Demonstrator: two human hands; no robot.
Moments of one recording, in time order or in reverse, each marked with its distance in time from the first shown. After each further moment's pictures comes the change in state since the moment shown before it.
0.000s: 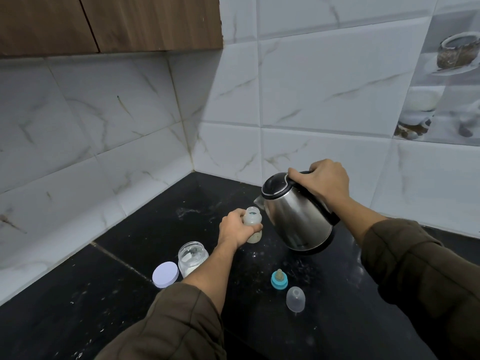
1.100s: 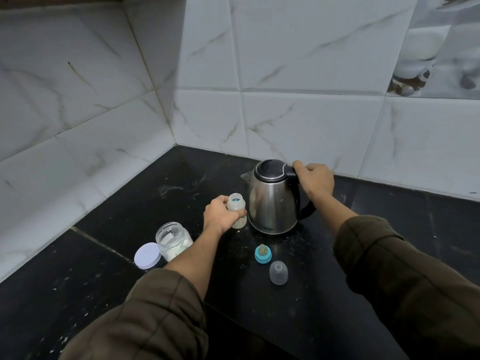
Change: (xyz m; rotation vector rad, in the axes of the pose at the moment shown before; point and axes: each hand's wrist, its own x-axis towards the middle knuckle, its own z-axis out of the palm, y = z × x) left_hand 0.007 -0.018 0.034 0.040 -0.007 -0.139; right_hand -0.011 0.086 0.069 0.396 -0.097 0.427
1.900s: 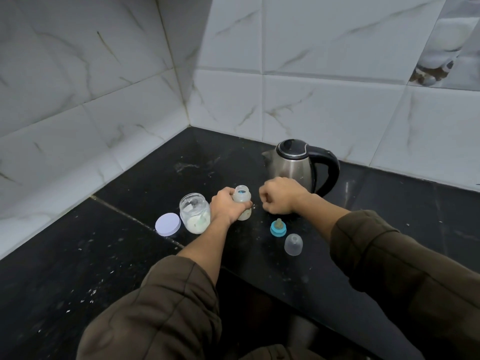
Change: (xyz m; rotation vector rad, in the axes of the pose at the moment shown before) left_hand -0.041 -0.046 -0.023 -0.006 0.046 -0.027; right_hand -0.104 -0.021 0.060 -0.921 -0.713 -0.794
